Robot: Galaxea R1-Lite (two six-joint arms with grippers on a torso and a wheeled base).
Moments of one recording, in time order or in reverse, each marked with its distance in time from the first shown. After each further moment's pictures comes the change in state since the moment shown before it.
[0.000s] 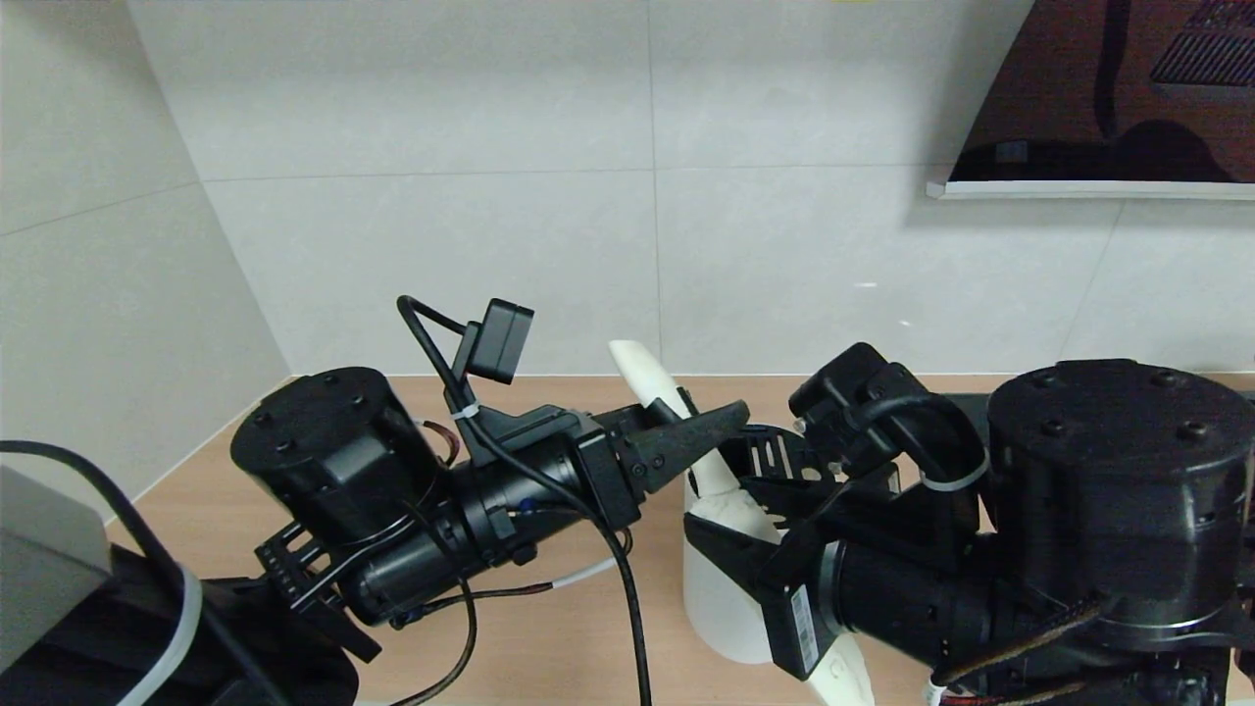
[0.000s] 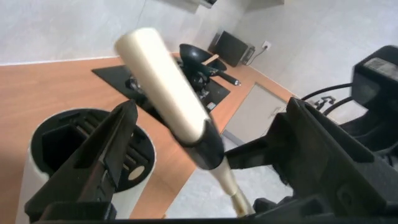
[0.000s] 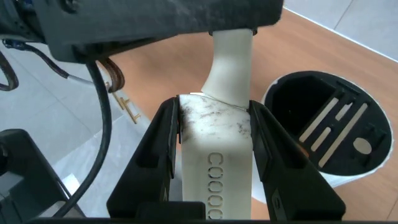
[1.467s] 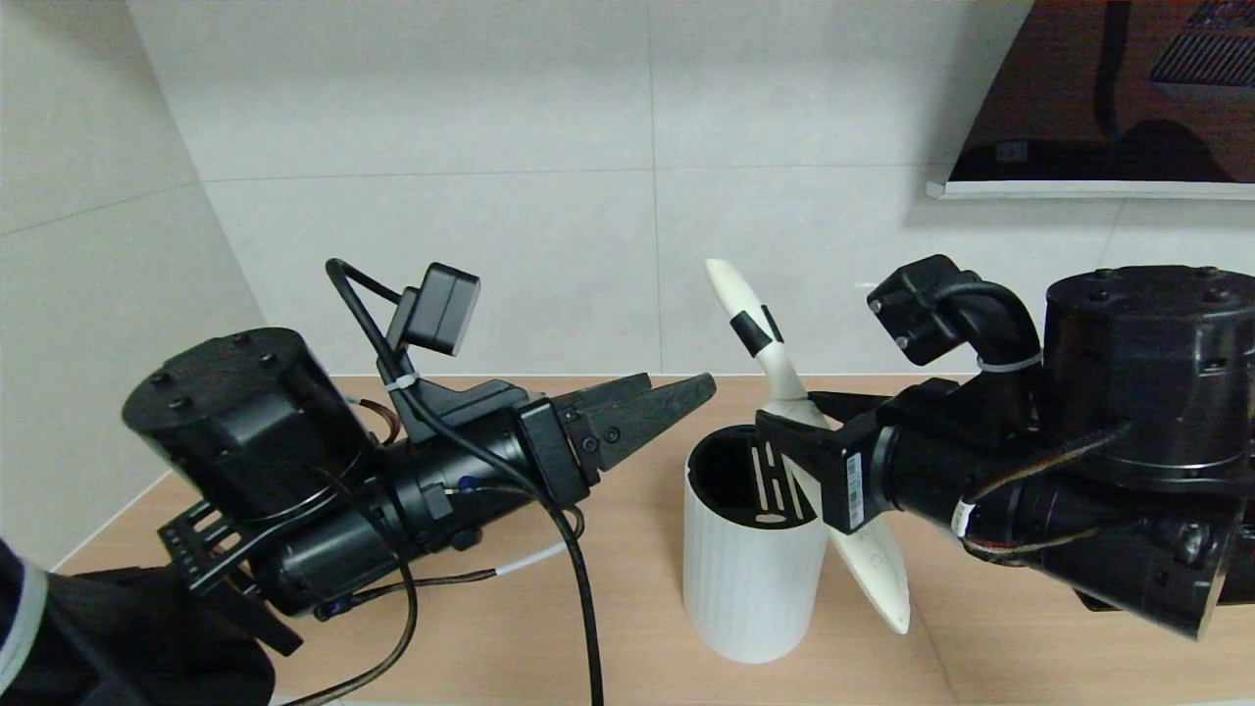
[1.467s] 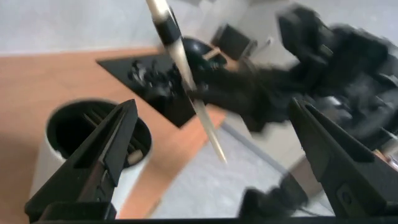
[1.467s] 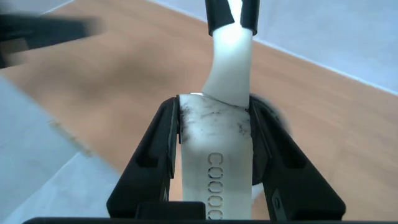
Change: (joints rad) left arm 0.040 -0.123 -0.005 0.150 -0.010 -0.006; right arm -0.185 -0.025 -0.042 0.002 -0.008 -0.024
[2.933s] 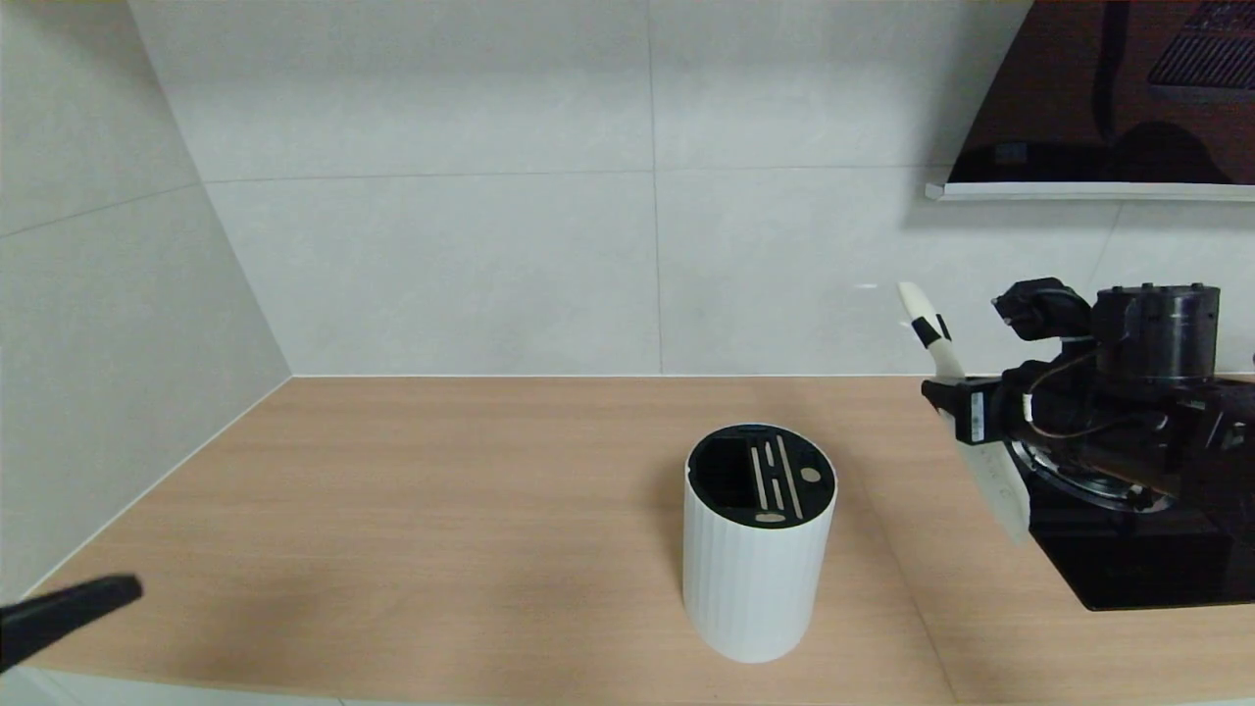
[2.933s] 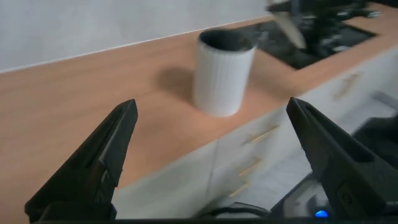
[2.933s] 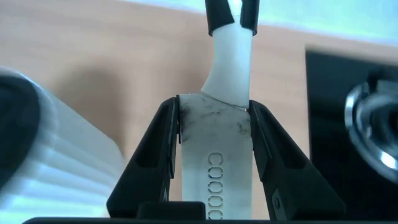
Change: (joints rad) left arm 0.549 -1.053 0.099 1.247 -0.205 0.581; right arm -0.593 0.150 0.038 -0.100 0.175 -0.091
